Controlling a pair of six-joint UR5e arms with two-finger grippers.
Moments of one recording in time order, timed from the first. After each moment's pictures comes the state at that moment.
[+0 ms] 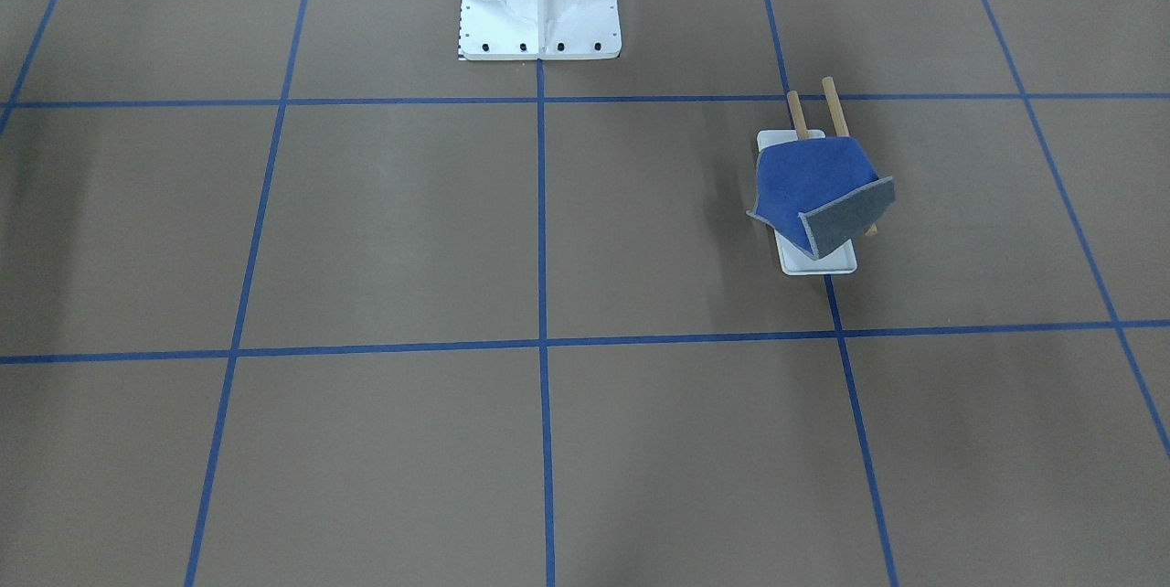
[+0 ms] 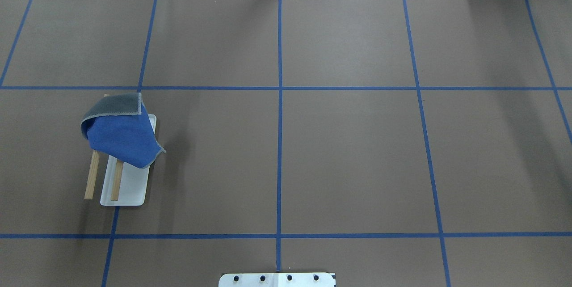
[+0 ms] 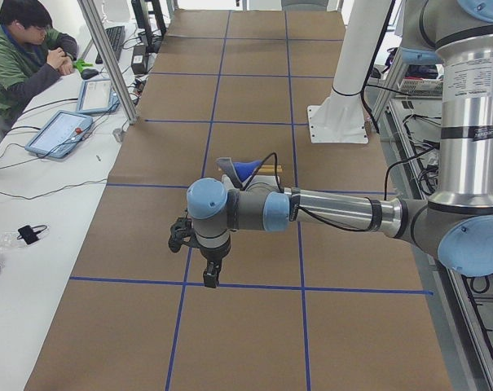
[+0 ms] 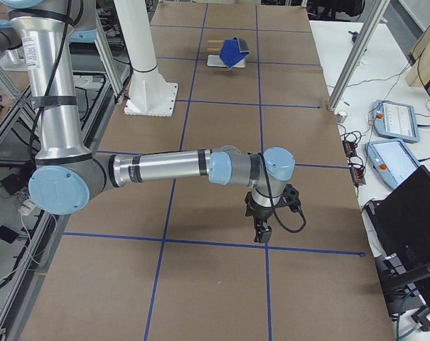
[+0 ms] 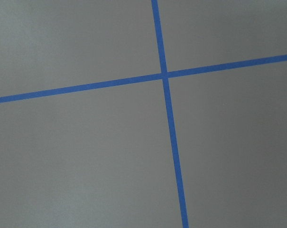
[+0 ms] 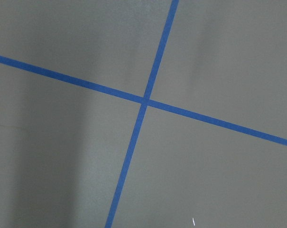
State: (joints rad) left arm -1.58 -1.51 -1.74 -1.48 -2.30 0.13; right arm 1.52 -1.47 1.61 -1.76 2.21 -0.27
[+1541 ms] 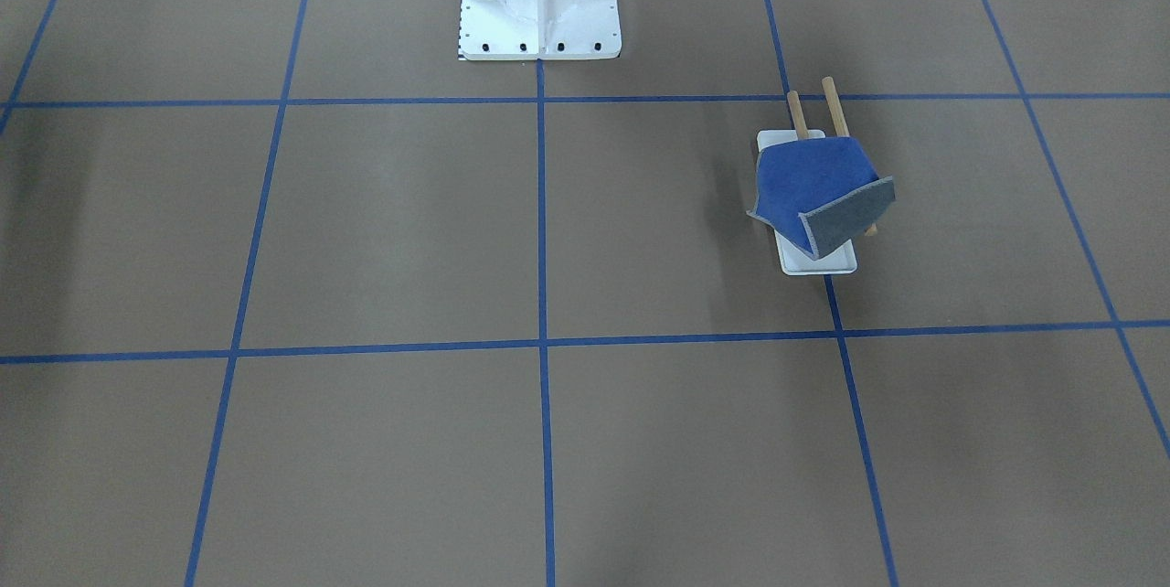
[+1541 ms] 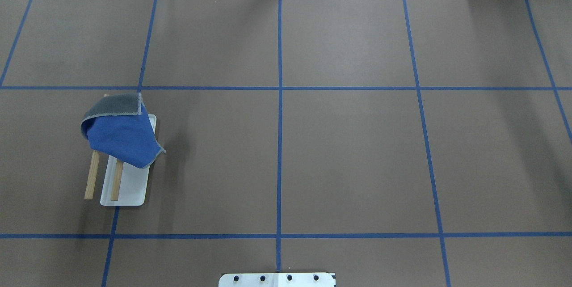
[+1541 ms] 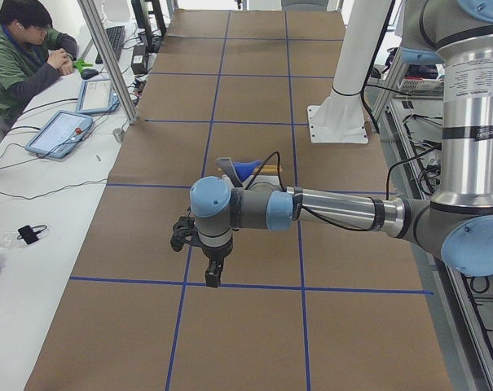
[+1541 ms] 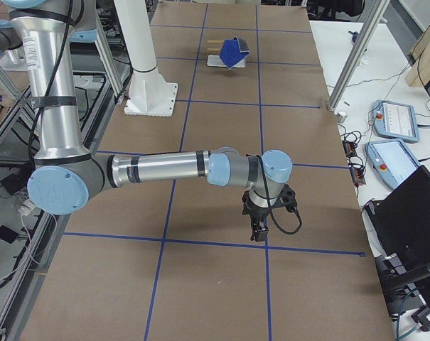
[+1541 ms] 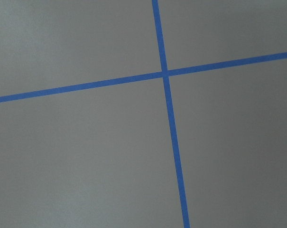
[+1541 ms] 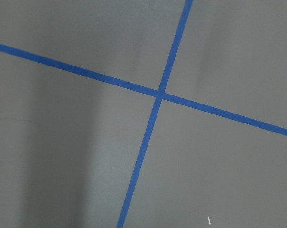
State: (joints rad) left arm -1.58 -1.50 -1.76 -1.48 -2.29 0.13; right arm 1.51 -1.49 1.61 -1.76 2.25 -0.27
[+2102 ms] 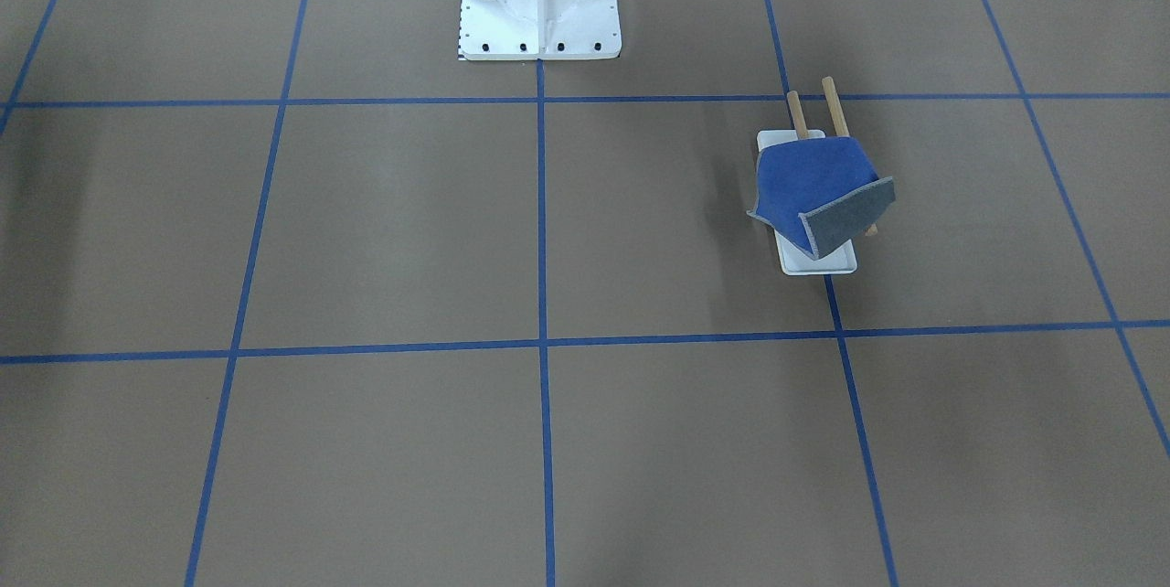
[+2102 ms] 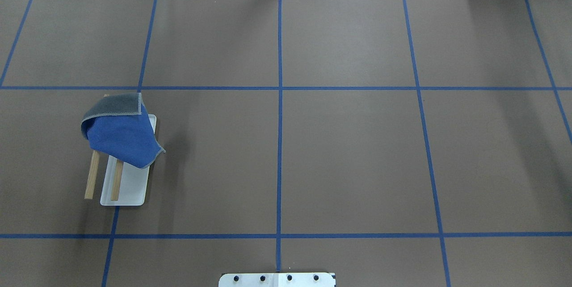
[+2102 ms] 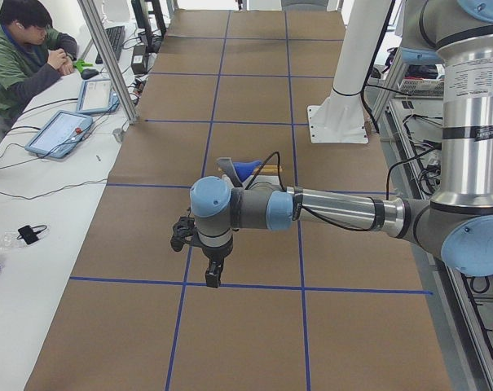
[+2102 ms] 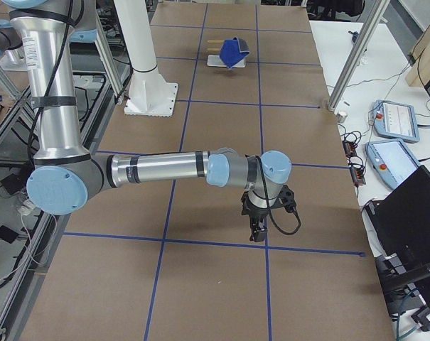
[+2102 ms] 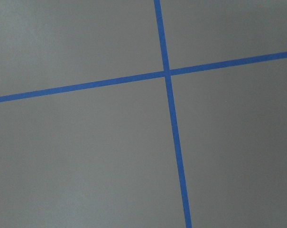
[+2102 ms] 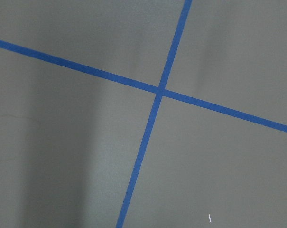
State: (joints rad) left arm -1.58 -1.50 -1.76 -1.48 -2.29 0.13; right arm 1.50 -1.49 1.61 -1.76 2.25 -0.27
